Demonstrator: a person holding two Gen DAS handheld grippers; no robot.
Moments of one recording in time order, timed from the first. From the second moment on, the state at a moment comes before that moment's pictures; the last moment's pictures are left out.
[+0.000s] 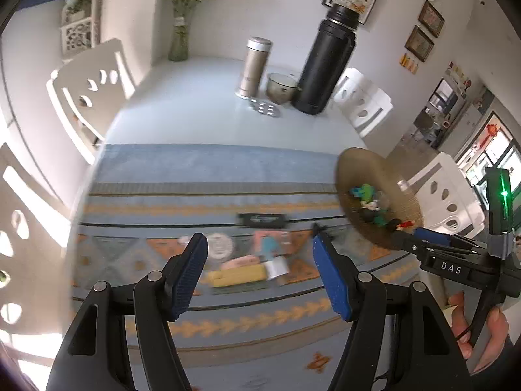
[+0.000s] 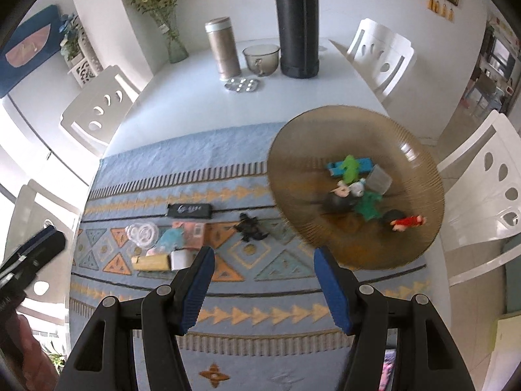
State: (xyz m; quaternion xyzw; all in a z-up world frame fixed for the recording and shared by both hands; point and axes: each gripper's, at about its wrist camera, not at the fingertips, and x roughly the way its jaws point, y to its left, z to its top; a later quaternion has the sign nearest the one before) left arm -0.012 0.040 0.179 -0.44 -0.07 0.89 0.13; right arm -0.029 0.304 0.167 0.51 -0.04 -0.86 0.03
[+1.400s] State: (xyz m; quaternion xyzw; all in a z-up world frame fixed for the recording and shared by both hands) left arm -0.077 0.035 0.030 -0.58 0.02 0.77 0.26; right arm -0.071 0.229 0.050 0.62 -0.09 -0.78 0.07
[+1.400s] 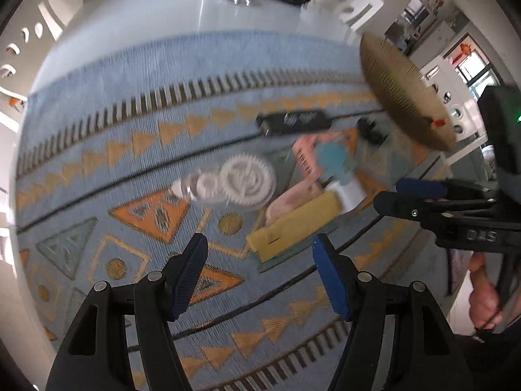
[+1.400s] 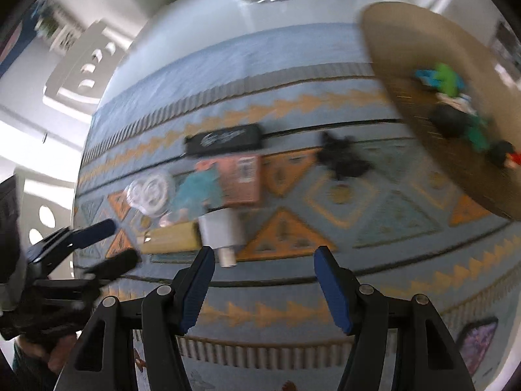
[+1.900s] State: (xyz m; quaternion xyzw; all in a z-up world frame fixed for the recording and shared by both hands) left arm -0.074 0.076 0.019 -0.57 0.07 0.76 0.31; right arm -0.084 0.207 0.032 0.62 -0.08 -0.78 0.09
